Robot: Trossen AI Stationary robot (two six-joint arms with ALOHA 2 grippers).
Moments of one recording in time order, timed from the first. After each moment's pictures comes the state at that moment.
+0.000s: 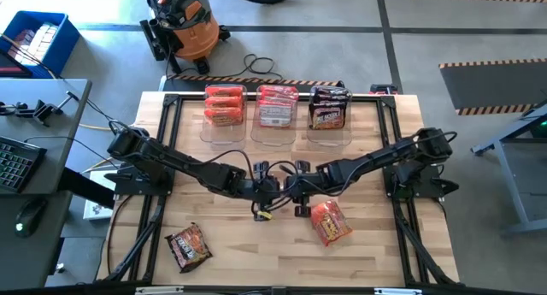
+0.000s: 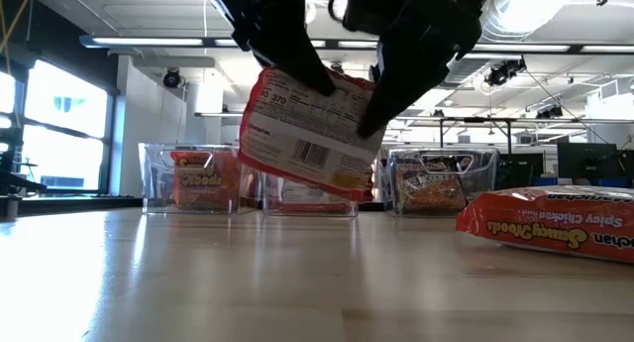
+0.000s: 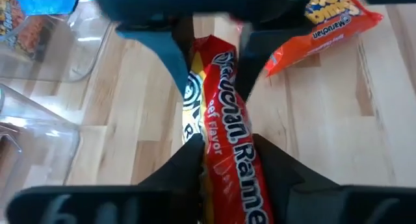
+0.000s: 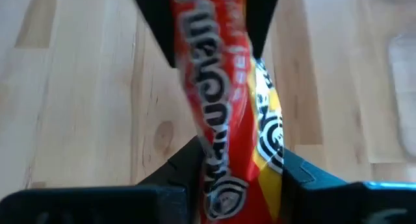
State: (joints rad) left arm -0.29 1.72 1.22 -0.35 -0.33 -0.13; right arm 0.22 1.71 1.16 -0.41 0.16 0.16
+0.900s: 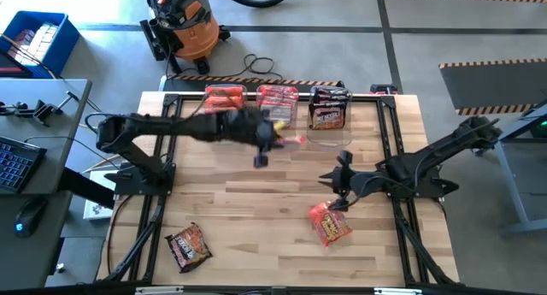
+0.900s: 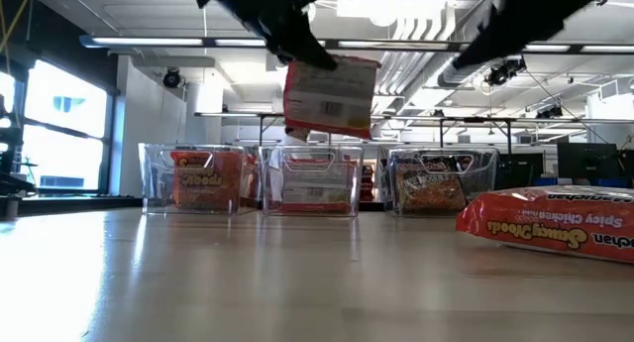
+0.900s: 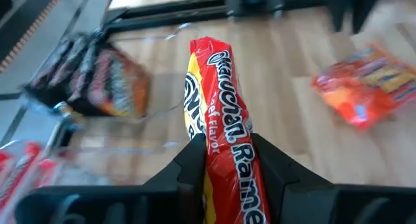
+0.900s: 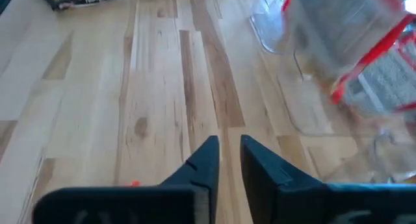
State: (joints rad) left arm 0.17 1.55 1.22 -0.26 0.04 0.24; right arm 0.42 1.09 0.73 -0.32 0.51 0.22
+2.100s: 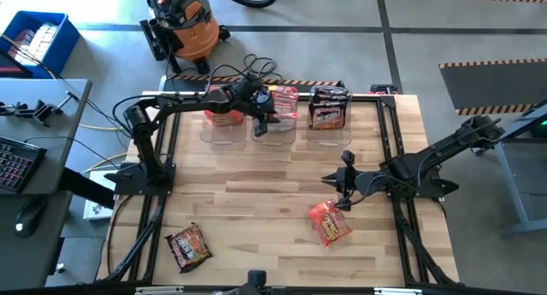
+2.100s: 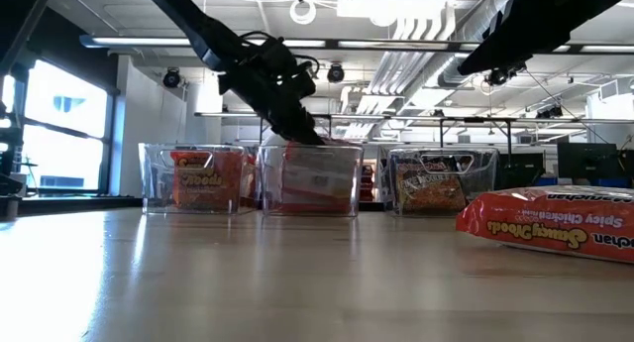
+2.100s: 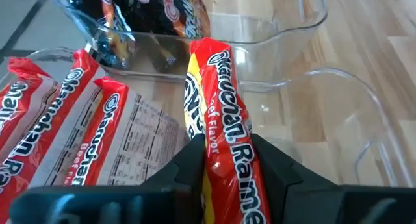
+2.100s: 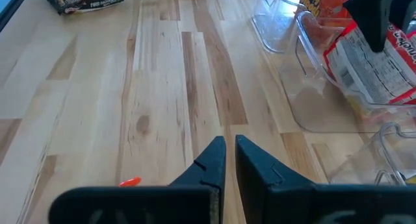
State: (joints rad) left arm 0.58 1.83 1.22 -0.11 0.41 0.40; right arm 0.42 1.02 0.62 -0.23 0.51 0.22
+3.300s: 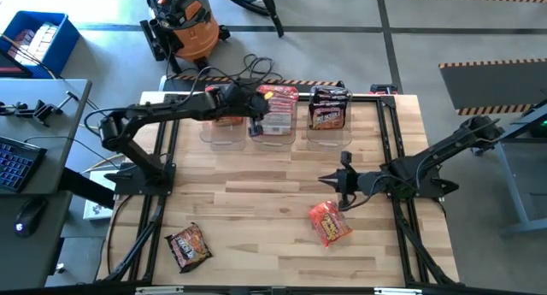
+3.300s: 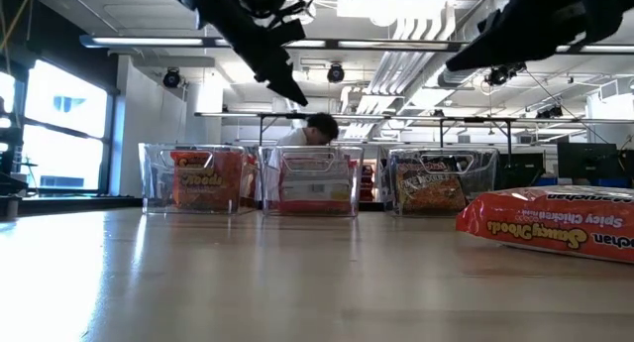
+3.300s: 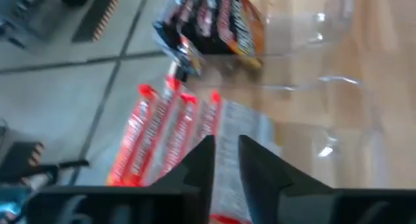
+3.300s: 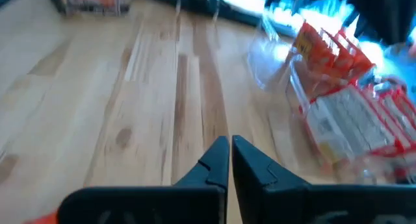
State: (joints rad) left arm 0.43 1.58 1.22 -0.29 -0.07 0.47; right arm 0.43 1.02 0.53 -0.01 0.56 -0.03
